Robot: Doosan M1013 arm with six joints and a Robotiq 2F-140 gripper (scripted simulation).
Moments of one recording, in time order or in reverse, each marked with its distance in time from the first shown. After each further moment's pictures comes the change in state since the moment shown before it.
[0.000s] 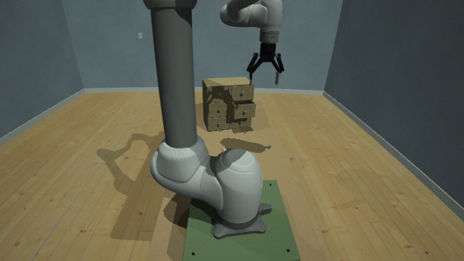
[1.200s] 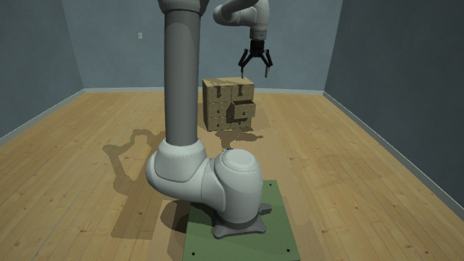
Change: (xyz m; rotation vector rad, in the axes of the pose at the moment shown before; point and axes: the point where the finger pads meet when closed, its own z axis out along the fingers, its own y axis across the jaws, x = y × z) arm 0.133 0.002 0.000 -0.001 0.000 0.021
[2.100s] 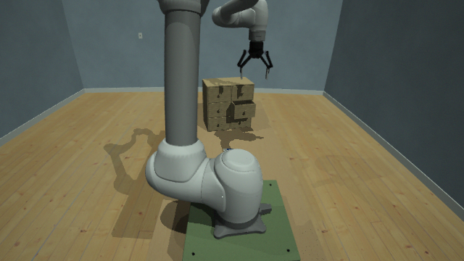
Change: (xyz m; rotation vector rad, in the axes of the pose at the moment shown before) arm 0.007 0.000 0.007 -0.010 0.002 0.217
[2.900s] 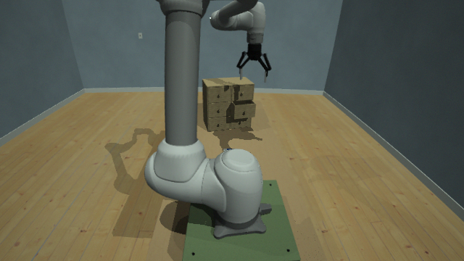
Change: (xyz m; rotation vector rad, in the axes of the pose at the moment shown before) arm 0.014 -0.003 0.014 -0.019 0.003 0.412
